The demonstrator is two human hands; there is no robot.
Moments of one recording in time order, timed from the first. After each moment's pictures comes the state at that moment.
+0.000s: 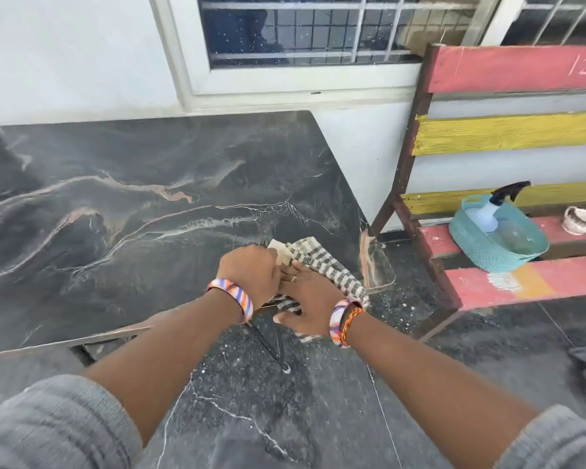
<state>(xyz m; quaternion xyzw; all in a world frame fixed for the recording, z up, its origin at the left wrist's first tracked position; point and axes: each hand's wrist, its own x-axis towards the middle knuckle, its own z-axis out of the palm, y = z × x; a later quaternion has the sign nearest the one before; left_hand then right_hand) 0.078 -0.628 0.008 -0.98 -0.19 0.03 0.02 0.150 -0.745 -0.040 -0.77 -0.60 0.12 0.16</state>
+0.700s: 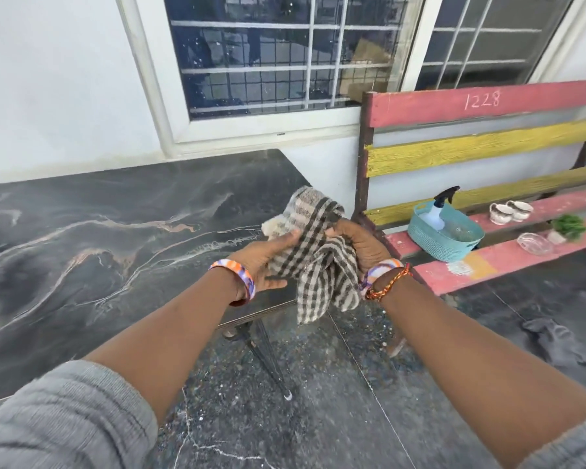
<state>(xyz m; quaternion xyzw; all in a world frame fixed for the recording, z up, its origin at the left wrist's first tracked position) 0.045 -0.610 0.056 -0.61 -0.22 0.11 -0.75 0.112 -0.763 0.065 -0.49 -0.11 0.34 0.80</state>
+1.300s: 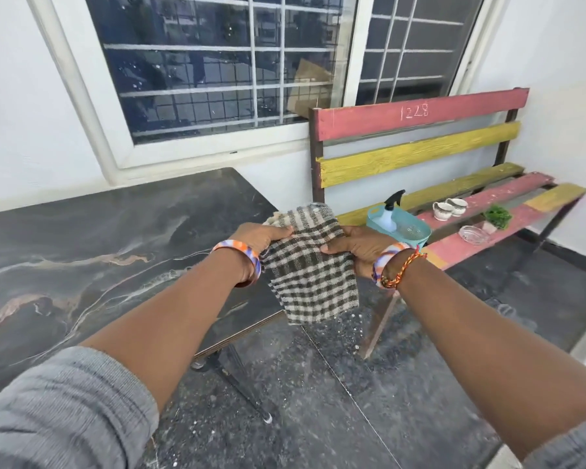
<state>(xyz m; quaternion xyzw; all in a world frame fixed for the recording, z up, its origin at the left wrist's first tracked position) 0.109 -0.637 0.082 -0.70 -0.19 0.03 -0.69 0.148 -0.814 0.080 -0.71 -0.01 0.26 0.65</state>
